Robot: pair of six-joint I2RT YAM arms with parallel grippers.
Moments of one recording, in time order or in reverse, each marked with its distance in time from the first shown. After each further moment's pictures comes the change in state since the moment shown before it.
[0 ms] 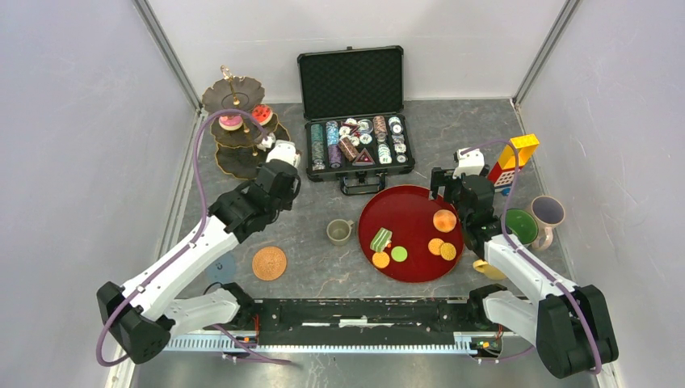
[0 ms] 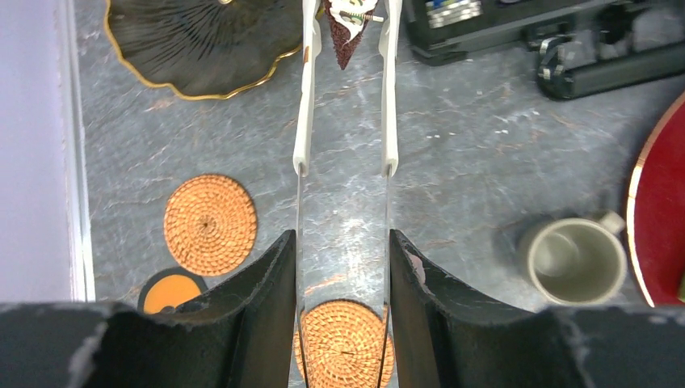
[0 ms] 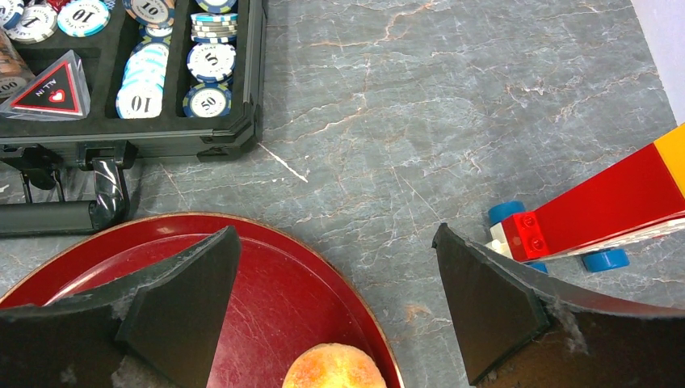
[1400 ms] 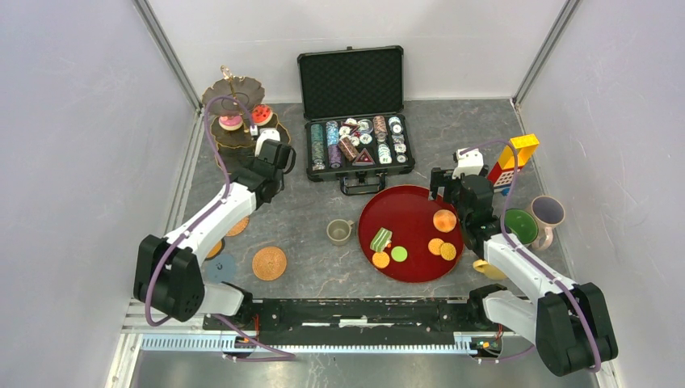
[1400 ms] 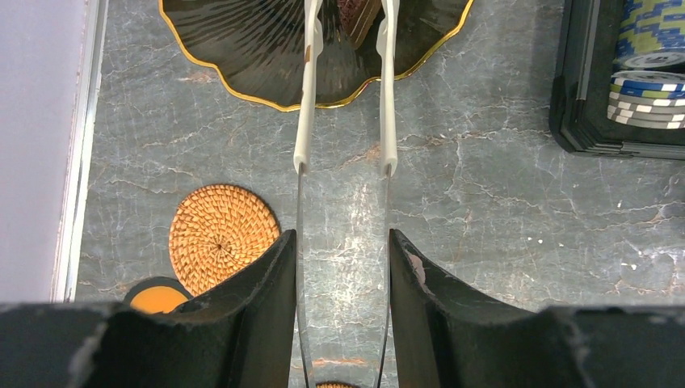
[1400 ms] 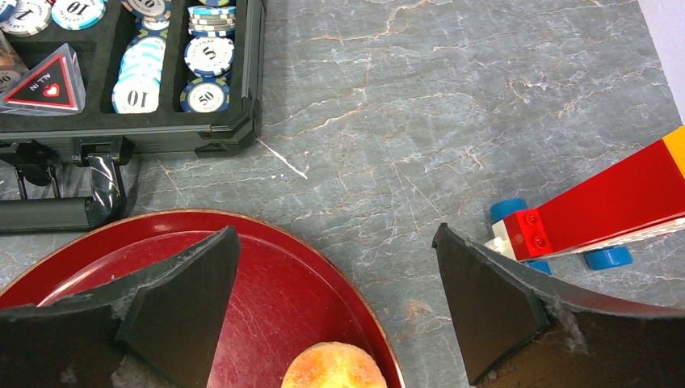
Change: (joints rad) left arm 0.312 0.304 -0.035 0.233 -0.009 -0.032; right arm 0.000 0.012 0.000 0.000 0.000 0.000
